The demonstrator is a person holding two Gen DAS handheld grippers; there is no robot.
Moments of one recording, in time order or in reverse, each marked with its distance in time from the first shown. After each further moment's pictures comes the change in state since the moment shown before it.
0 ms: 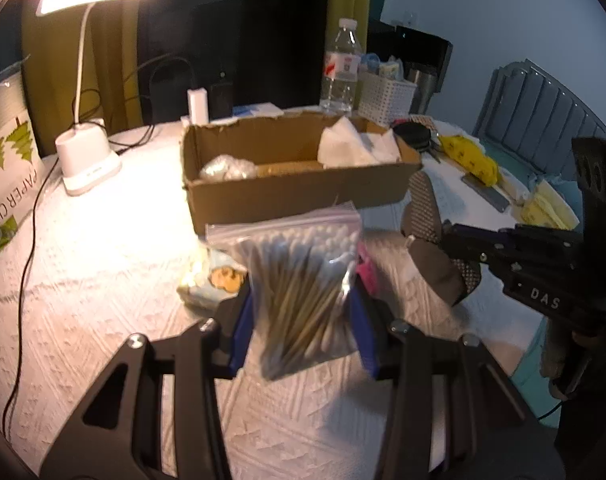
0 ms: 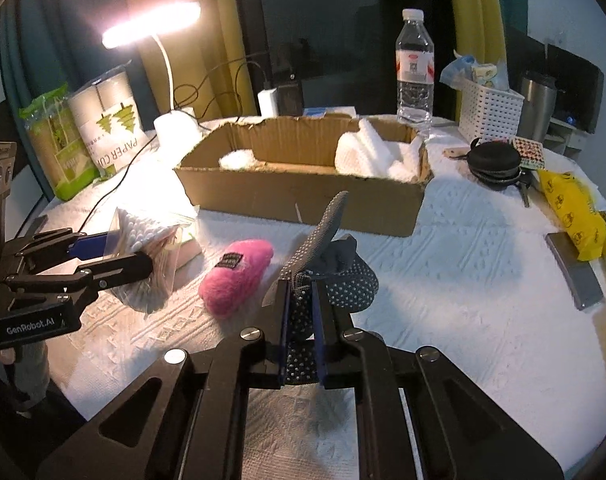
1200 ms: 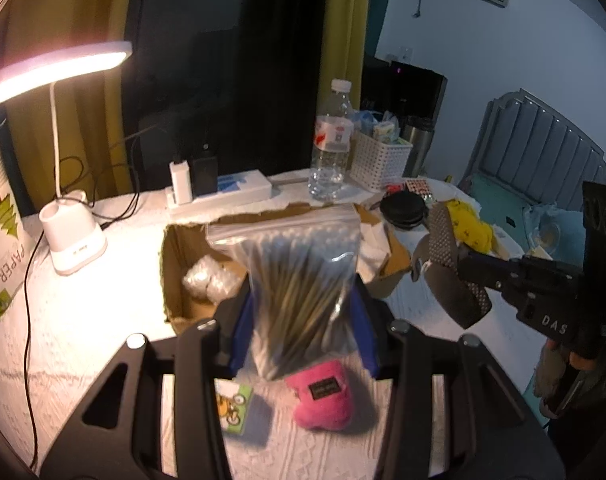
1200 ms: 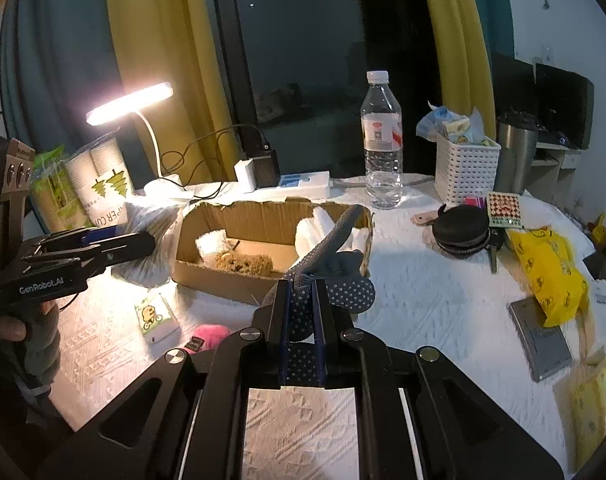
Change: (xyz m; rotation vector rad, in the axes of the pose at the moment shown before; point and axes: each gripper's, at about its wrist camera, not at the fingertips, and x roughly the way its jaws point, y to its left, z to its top) left arm 0.006 -0.012 0.087 -0.003 -0.120 -0.026; right arm -0.029 -0.051 0.056 0.018 -0.144 0.017
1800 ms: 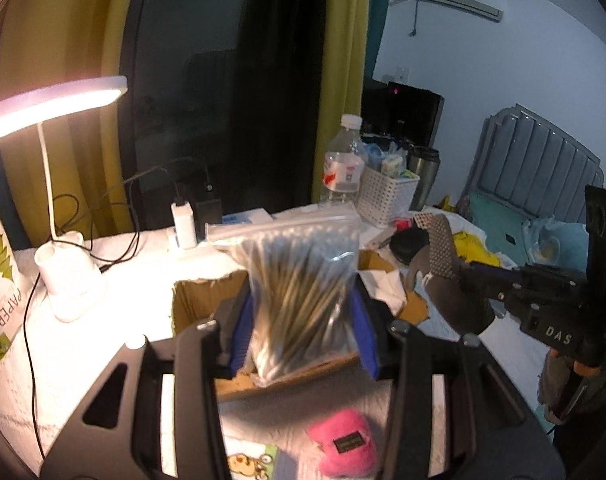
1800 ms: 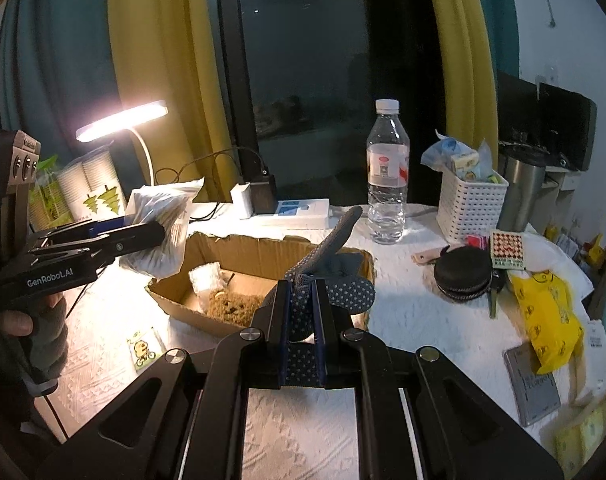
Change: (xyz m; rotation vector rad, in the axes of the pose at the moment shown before) left arm 0.016 0.024 0.038 0.009 -0.081 -0.013; right arm 0.020 0.007 0.039 -0.037 -0.029 -0.022
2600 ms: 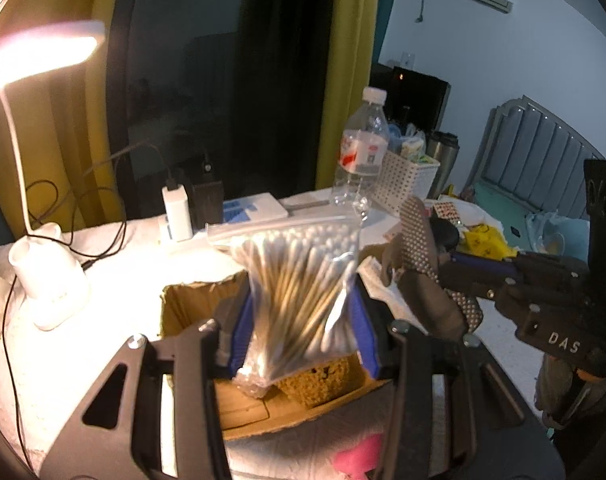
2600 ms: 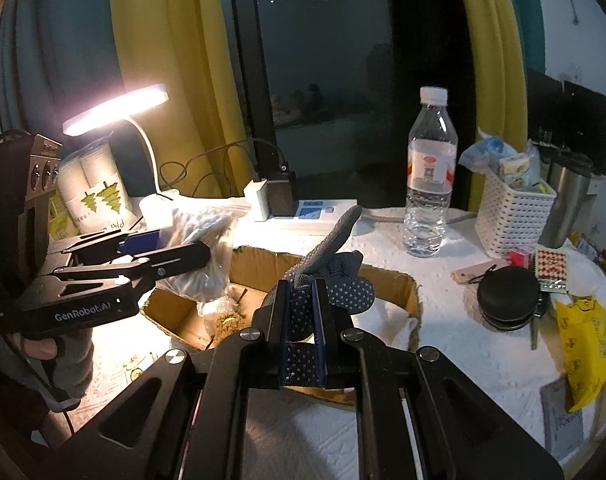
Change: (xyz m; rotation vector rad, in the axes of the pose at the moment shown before) left arm 0.061 0.019 -0.003 -0.013 0.071 -0.004; right arm 0.066 0.009 0.018 -0.014 0.055 0.072
